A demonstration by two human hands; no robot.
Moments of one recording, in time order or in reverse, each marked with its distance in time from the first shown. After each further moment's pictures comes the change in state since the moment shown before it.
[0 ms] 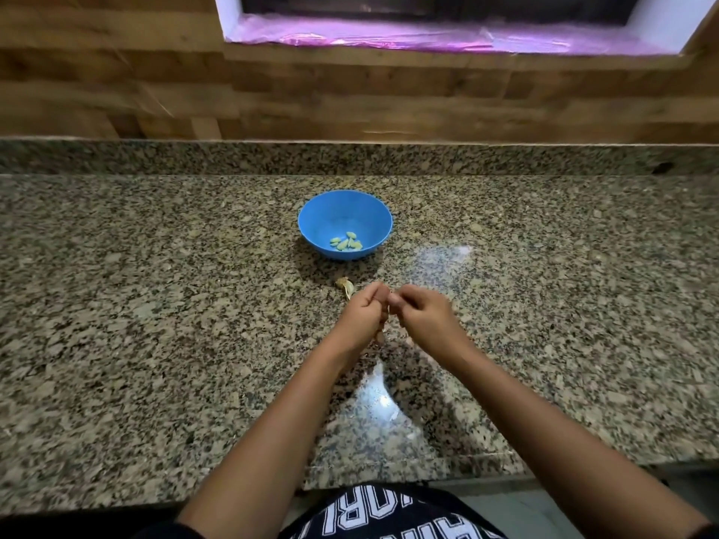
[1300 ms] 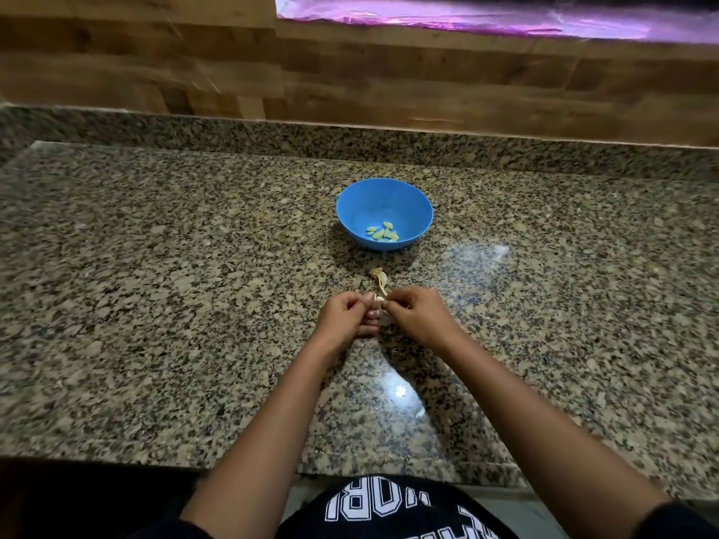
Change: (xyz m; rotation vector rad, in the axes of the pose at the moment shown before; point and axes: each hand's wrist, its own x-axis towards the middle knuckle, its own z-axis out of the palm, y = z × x) left_hand -0.001 -0.039 -0.057 -0.136 0.278 -0.187; right_hand 0.032 0.001 0.040 -0.278 -0.154 -0.028
